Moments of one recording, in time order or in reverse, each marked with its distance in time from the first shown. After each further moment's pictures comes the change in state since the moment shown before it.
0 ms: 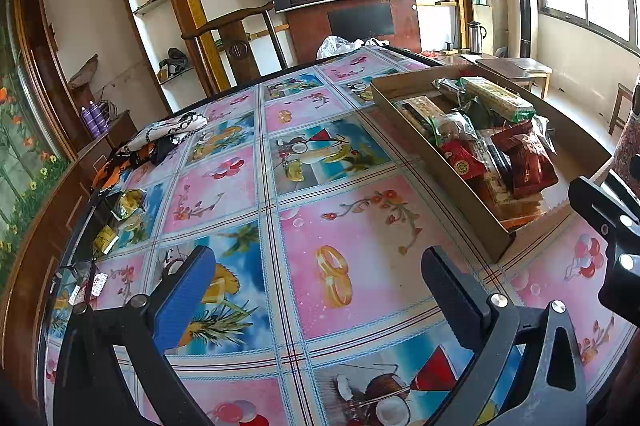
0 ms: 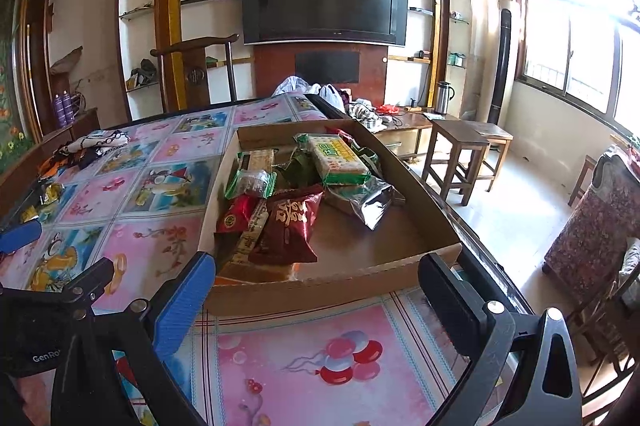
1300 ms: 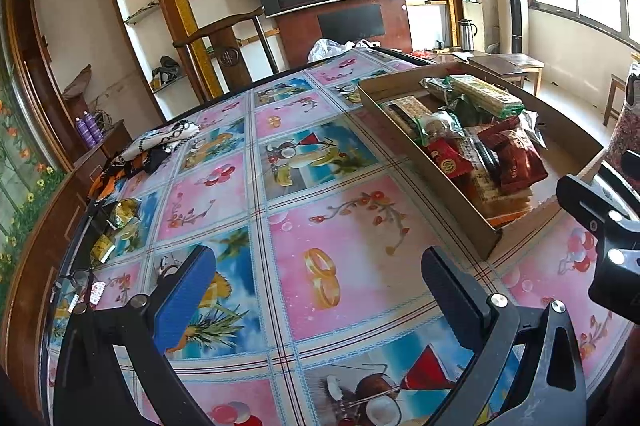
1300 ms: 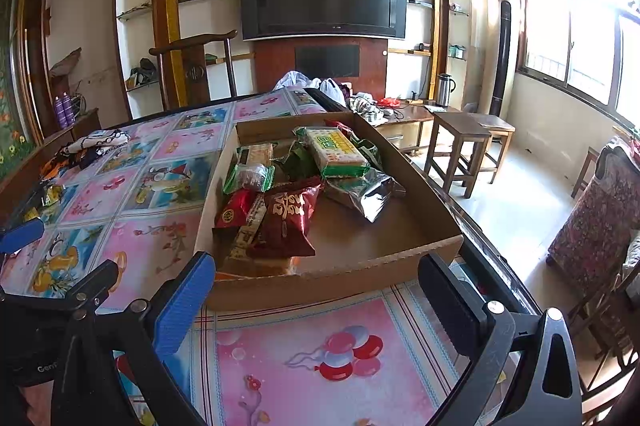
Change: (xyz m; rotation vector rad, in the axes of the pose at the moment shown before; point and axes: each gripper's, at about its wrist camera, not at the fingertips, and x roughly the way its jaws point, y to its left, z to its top) left arm -0.003 -0.001 0.002 0.023 -0.005 -0.029; right arm 0.001 0.001 -0.004 0.020 0.019 0.008
